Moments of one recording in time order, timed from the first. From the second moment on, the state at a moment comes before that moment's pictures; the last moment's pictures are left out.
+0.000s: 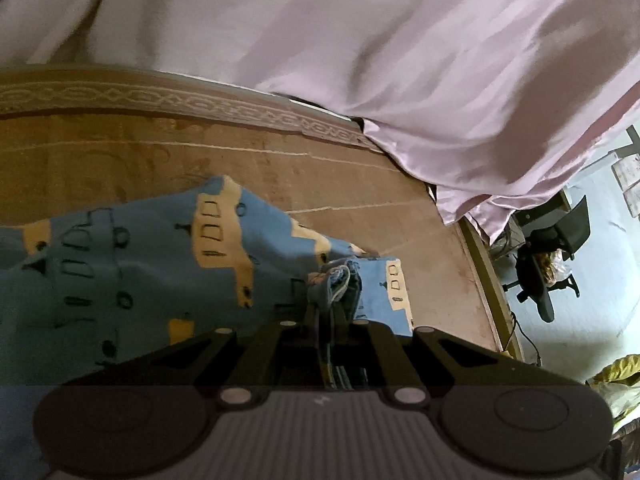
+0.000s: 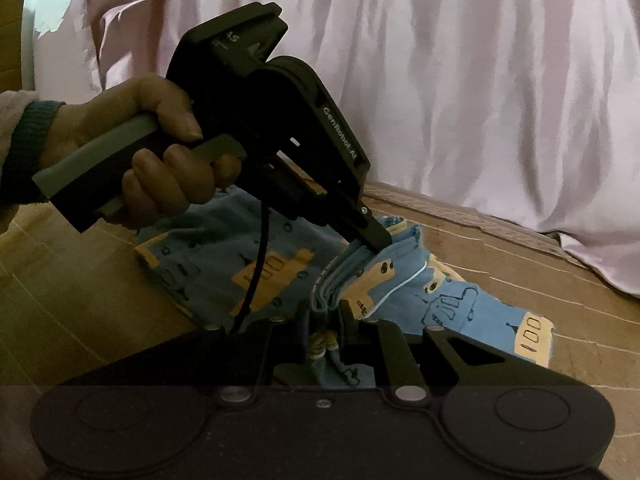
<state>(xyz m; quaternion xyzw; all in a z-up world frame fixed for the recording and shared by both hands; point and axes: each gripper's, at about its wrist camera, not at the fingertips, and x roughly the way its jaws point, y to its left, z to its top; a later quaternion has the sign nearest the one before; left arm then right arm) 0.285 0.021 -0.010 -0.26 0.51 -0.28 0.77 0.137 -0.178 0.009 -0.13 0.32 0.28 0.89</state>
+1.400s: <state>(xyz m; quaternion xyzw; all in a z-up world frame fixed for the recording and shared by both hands) 0.174 0.015 0.007 -0.06 0.49 -0.11 0.86 0.166 -0.262 -0.013 -0.20 0.28 0.10 0.93</state>
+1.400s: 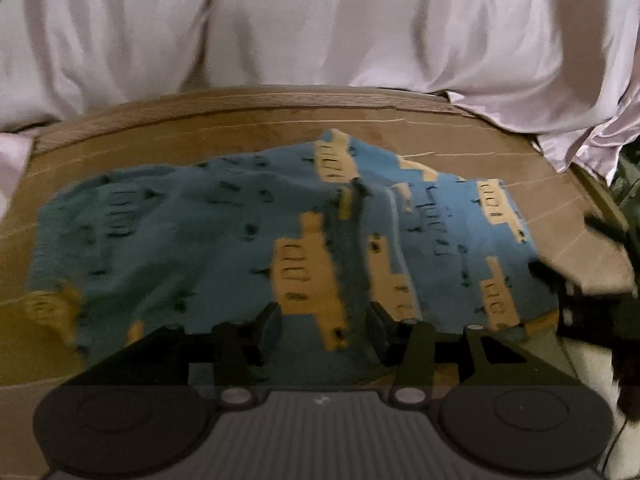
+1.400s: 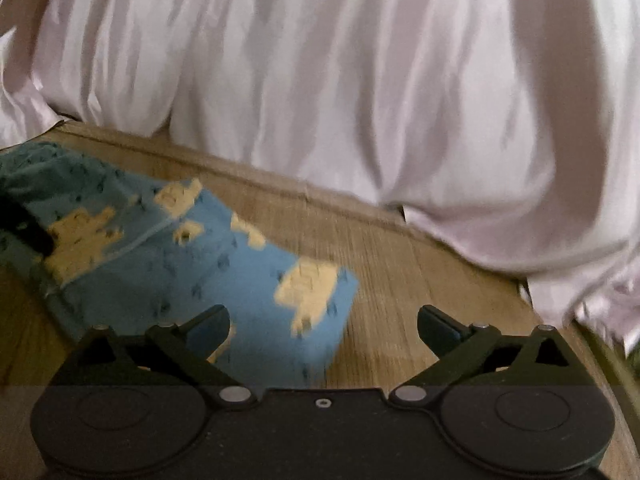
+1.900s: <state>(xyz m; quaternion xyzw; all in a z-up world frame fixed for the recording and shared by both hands) 0.139 0.132 0.037 -0.12 0.42 0.04 0.90 0.199 -0.160 -0.019 -0.23 0.29 0.24 0.90</state>
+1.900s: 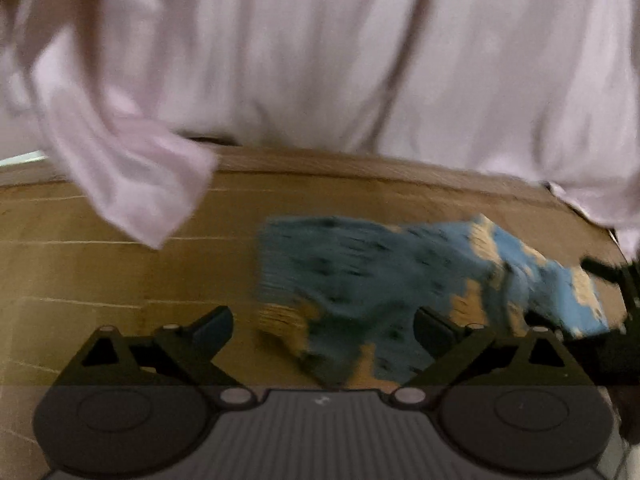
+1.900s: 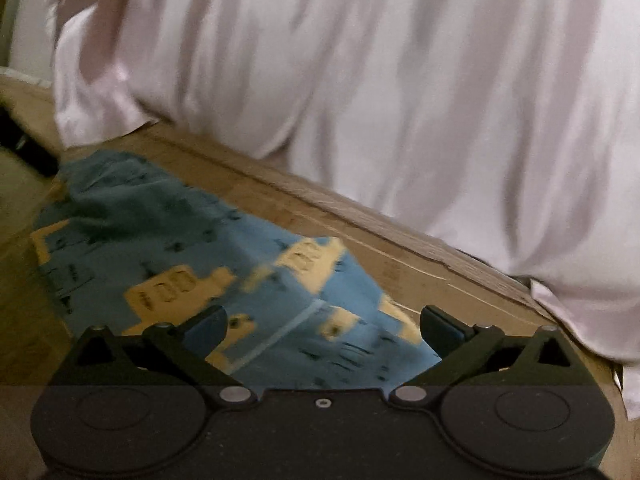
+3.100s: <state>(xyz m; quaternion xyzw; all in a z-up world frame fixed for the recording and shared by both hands) 0.148 0.097 -0.019 0.08 0.34 0.05 0.94 0.189 -0.158 -0.039 -0.20 0.29 0.22 0.91</state>
